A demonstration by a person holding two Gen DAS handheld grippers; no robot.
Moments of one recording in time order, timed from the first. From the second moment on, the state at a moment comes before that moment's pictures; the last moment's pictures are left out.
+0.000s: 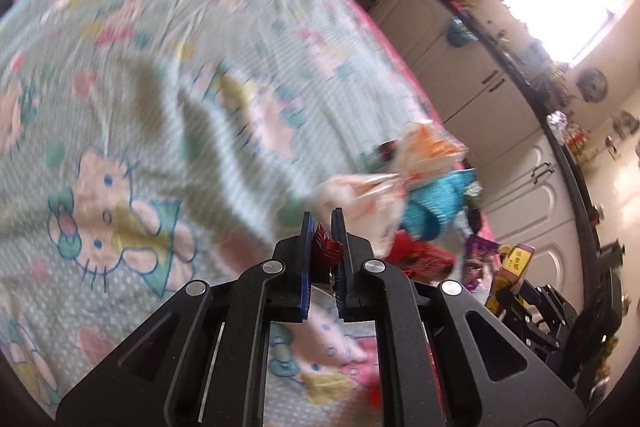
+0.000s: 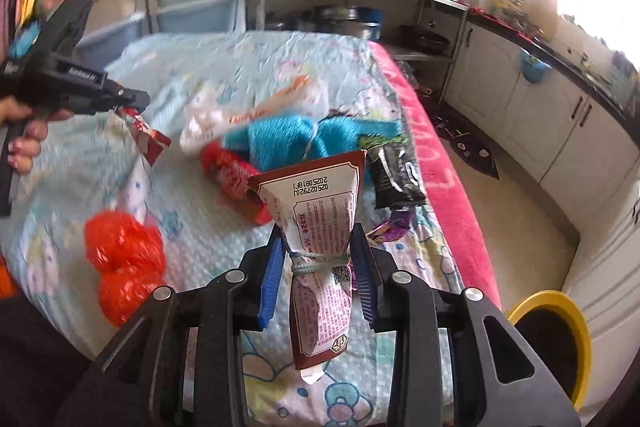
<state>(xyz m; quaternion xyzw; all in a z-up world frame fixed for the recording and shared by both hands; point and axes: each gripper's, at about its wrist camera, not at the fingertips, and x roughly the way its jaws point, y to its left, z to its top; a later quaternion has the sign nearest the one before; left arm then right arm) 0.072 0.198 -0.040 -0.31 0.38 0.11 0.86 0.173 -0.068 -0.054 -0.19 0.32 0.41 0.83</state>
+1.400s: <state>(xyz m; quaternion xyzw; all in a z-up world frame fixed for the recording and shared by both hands) 0.192 -0.100 0.004 -0.19 0.29 -0.14 0.93 0.196 -0.313 -0.001 0.09 0.26 0.14 0.95</state>
